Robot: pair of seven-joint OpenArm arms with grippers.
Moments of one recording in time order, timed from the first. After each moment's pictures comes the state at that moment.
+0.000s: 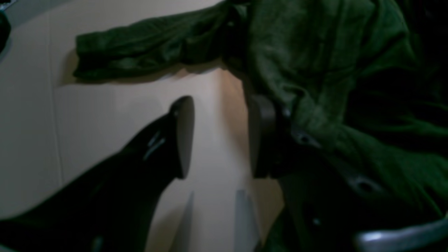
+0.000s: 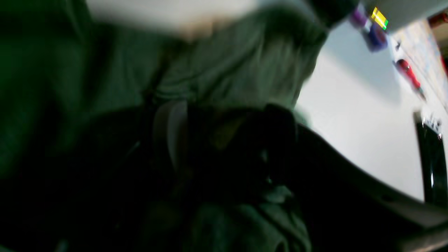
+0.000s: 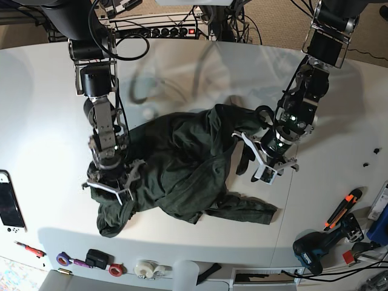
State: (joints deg) left arm -9.7 -16.8 21.1 78.8 -16.6 -11.1 14.6; right arm 24.2 11.3 -4.7 52.3 -24.5 6.1 -11.0
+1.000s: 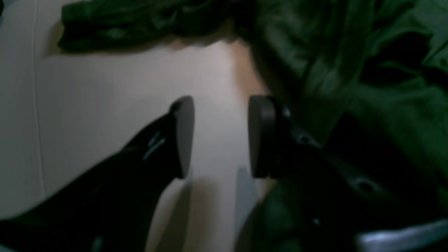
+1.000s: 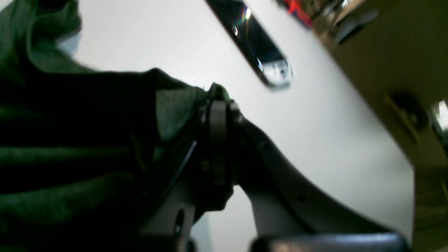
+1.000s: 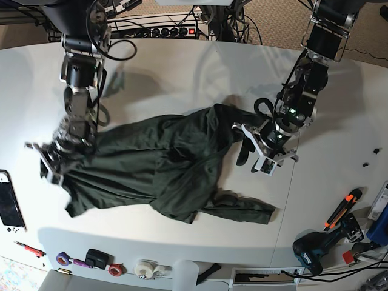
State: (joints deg) left arm -6.7 -16.7 21.0 78.8 -16.8 -11.1 14.6; right arm 19.0 15.0 14.4 51.6 -24.9 -23.8 -13.1
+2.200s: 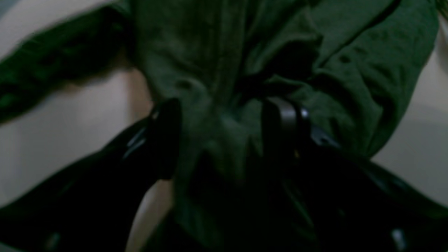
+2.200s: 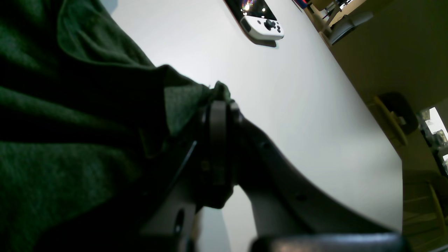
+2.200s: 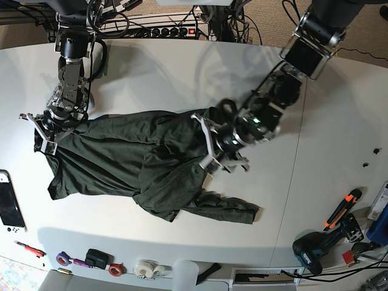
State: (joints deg) left arm -15.6 -10.2 35.1 76.4 -15.2 -16.0 24.4; right arm 8.1 17.9 14.8 52.9 -20.8 -22.3 -5.5
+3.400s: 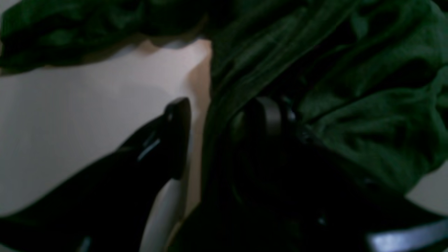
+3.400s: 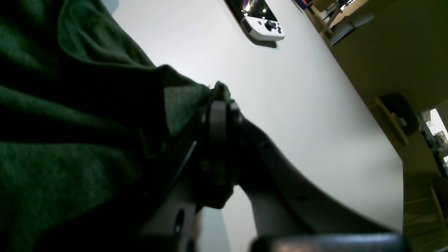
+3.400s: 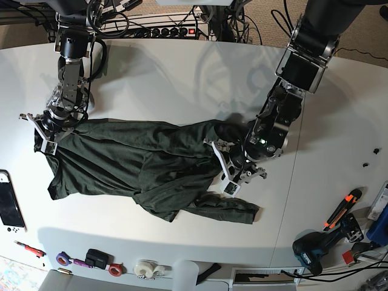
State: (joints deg) left arm -20.1 -7.3 25.6 67.3 -18.5 -13.3 28.8; right arm 8.1 17.9 14.8 52.9 -20.8 -22.0 -5.3
